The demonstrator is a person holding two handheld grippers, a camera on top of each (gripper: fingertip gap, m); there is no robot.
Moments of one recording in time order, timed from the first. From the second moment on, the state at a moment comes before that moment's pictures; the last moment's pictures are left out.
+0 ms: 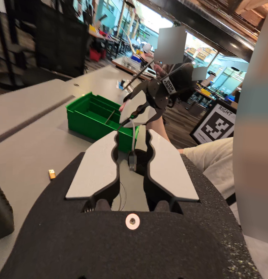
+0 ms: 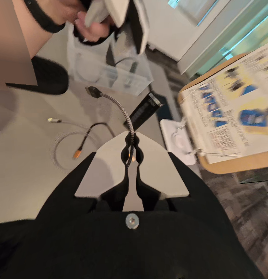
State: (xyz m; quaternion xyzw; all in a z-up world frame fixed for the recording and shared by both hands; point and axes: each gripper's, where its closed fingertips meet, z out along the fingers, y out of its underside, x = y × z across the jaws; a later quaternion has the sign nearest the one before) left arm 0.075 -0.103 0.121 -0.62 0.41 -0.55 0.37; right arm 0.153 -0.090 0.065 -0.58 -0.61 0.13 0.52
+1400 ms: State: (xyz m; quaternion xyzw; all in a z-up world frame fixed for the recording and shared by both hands) left arm 0.014 -0.154 0.201 -0.58 0.36 -0.49 0.55; right arm 0.181 -0.109 0.182 -0.38 -0.45 0.12 0.80
